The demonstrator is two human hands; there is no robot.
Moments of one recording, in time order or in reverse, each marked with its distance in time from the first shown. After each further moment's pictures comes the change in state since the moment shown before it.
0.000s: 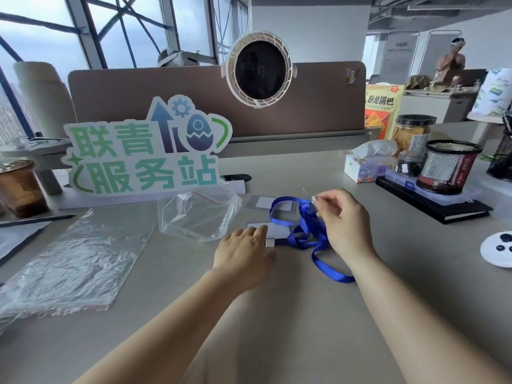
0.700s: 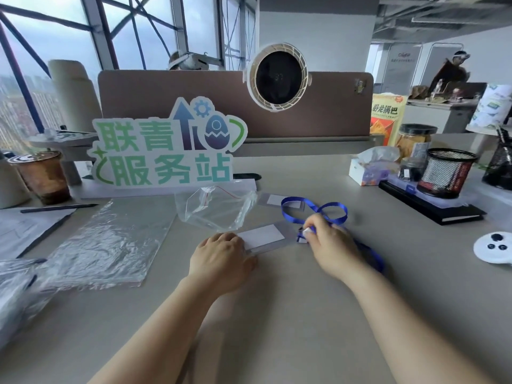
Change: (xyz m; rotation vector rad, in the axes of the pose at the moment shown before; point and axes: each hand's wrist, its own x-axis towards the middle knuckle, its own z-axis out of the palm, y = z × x) left_hand -0.051 -0.054 -0.010 0.049 0.043 -0.069; right_hand -0.049 -0.020 0.008 -0.501 -0.428 -0.082
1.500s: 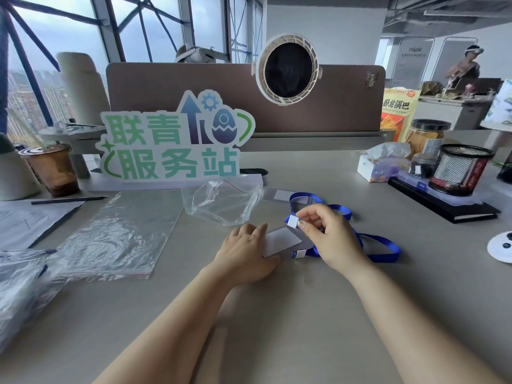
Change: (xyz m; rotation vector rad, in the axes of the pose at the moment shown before) left_hand 0.006 0.021 -0.001 -0.211 -0.156 0.015; right_hand 0.003 -0.018 0.006 0.562 0.074 -0.079
